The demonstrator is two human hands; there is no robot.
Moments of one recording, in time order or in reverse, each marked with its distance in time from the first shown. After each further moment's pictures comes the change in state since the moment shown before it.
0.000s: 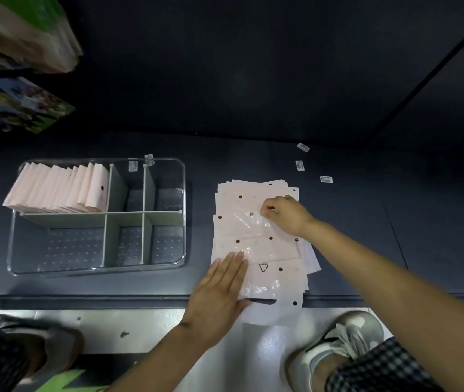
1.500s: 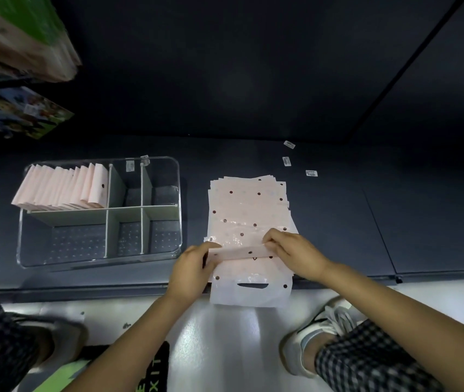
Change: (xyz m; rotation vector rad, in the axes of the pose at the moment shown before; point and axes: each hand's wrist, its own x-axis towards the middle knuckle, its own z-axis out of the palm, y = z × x) left_hand 0.008 -0.030 -0.018 -0.678 0.059 -0.452; right_hand -0.103 0.018 0.033 0.076 0.016 -0.193
